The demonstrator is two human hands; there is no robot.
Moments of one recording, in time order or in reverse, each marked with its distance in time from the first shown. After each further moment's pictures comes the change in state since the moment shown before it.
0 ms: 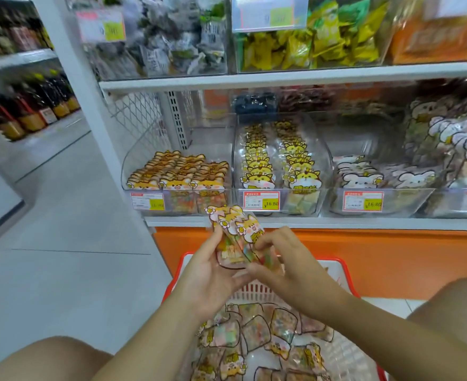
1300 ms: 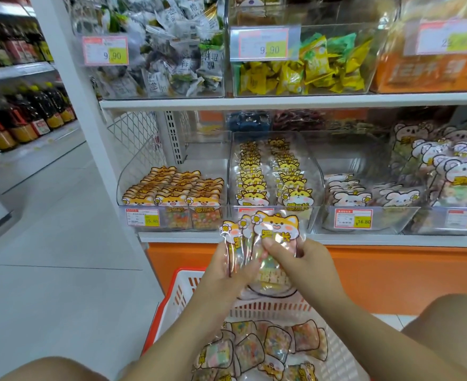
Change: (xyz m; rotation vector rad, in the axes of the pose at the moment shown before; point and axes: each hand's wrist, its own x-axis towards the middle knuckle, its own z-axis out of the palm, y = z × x) left_hand -0.007 -0.009 0.012 0.645 -0.038 0.258; right_hand 0.013 0.004 -0.017 0.329 0.368 0.392
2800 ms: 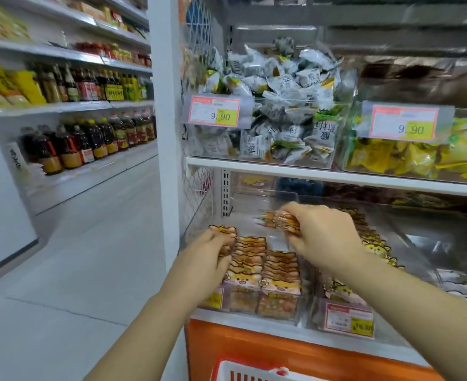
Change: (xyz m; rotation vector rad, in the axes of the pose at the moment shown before) left_hand 0.126 0.072 -0.192 1.172 0.315 0.331; right_hand 0.154 -0.150 0.098 -1.200 -0.010 -0.714
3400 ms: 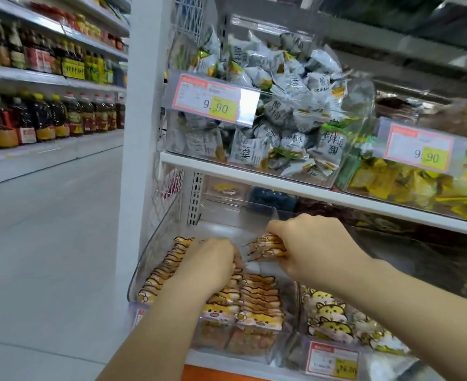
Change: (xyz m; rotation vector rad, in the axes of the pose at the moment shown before) left_hand 0.089 0.019 0.048 0.112 -0.155 0.095; right_hand 0.023 -0.001 -0.013 -0.236 -0.100 -0.141
